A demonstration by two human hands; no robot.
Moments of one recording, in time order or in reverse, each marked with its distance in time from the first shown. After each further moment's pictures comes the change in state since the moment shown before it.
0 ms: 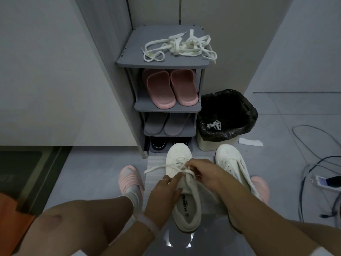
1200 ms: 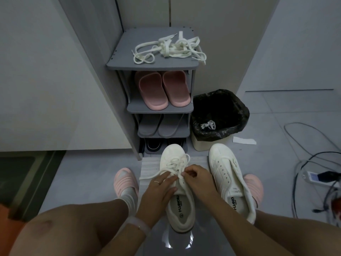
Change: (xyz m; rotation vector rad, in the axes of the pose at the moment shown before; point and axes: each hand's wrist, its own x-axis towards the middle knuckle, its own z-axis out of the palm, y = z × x) left_hand -0.002 -0.006 0.002 -0.182 0.046 0.027; right_hand -0.004 0.049 -0.007 -0.499 0.339 -0.541
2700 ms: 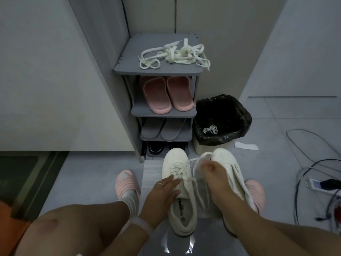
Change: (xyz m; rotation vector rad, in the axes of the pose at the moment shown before) left_hand 0.004 0.000 0.002 0.019 -0.026 -0.015; right_hand 0.014 -0.016 -0.024 0.235 0.230 0.287
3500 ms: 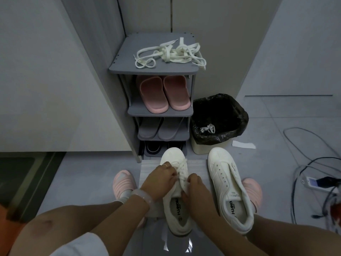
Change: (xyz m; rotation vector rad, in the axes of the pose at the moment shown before) left_hand 0.052 0.019 -0.025 0.361 -0.161 0.100; right_hand -0.043 0.033 0.015 -0.663 -0.266 -0.390
